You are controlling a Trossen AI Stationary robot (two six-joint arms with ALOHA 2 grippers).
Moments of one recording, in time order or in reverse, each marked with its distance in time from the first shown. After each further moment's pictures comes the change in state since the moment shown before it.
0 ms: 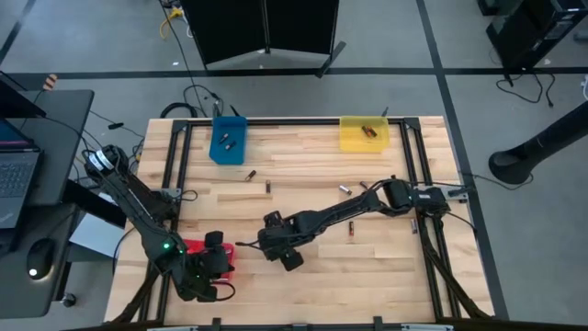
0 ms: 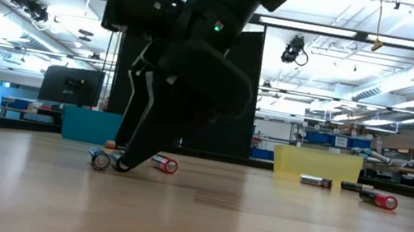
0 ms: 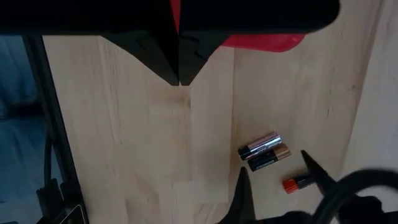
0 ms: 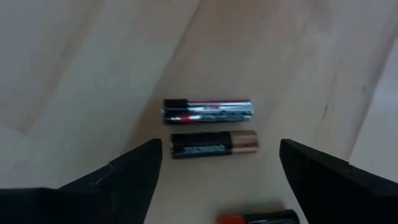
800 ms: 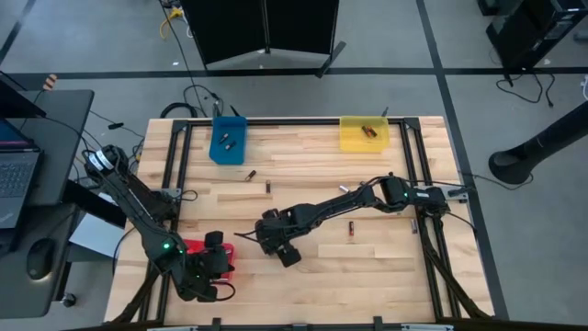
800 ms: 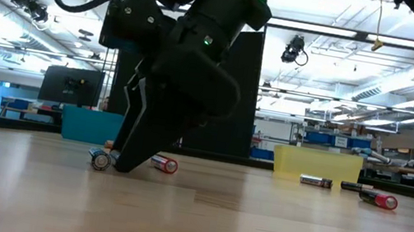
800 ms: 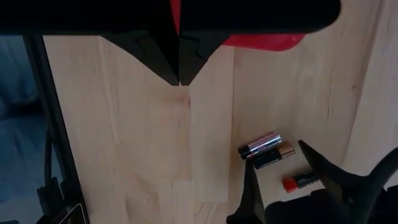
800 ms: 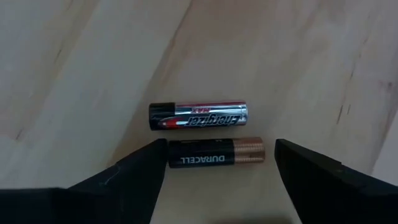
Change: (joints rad) left arm 0.000 0.000 -0.001 0.004 -0.001 0.000; right arm -0.049 0.029 0.001 0.031 -0.136 0.008
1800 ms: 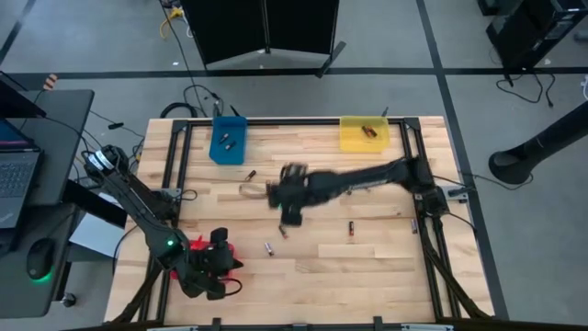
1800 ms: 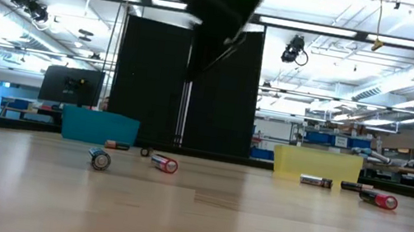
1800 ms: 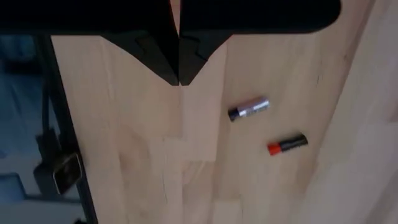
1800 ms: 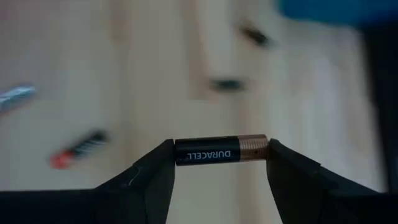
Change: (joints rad) left arm 0.051 0.000 0.000 0.099 -0.080 0.024; right arm -0.096 -0.274 -0.002 -0.309 0.436 0.339
